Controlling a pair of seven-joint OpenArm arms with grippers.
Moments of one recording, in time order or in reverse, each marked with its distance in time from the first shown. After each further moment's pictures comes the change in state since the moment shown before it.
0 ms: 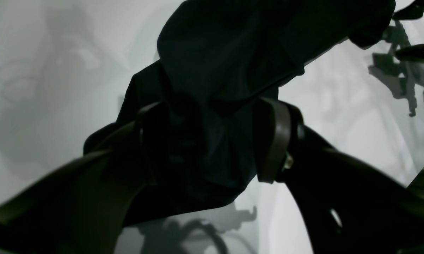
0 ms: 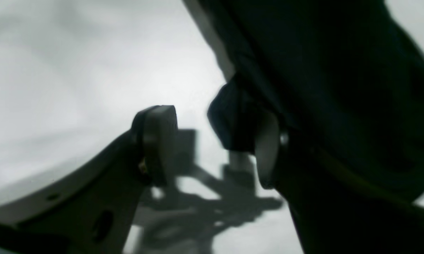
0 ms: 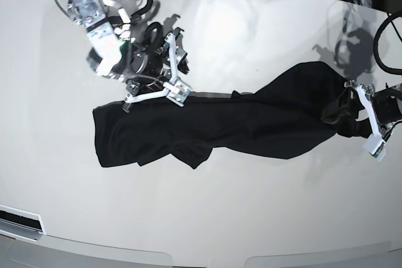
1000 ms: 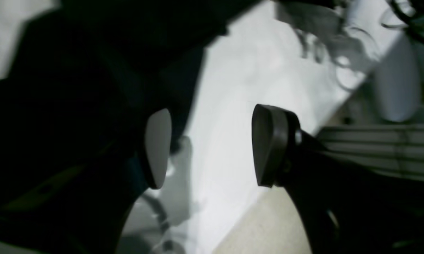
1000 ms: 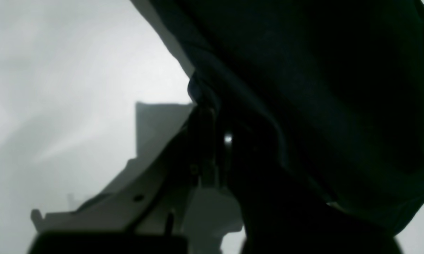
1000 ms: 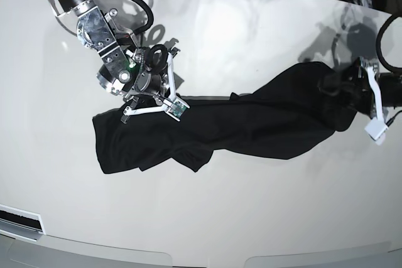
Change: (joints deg) left arm 2.9 -0.3 -3.7 1.6 -28.1 -0.4 29.6; right arm 8.1 -0.8 -1.5 -16.3 -1.4 -6.3 1.2
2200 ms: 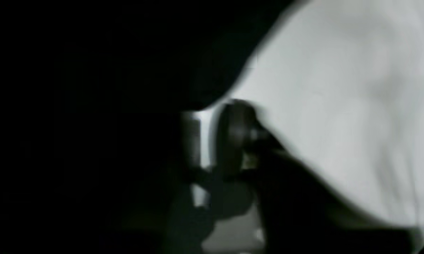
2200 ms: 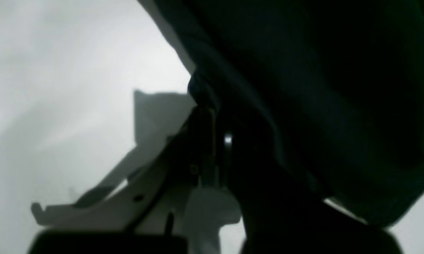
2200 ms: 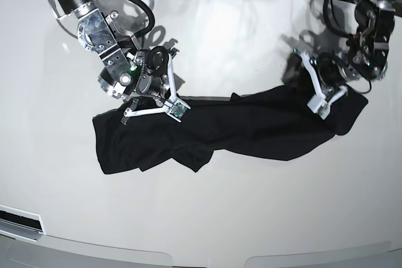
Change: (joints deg) left arm -0.3 14.4 12.8 -15.5 54.9 10.3 -42.4; right arm 0.5 -0.3 0.0 1.2 -0.2 0.2 -4.0
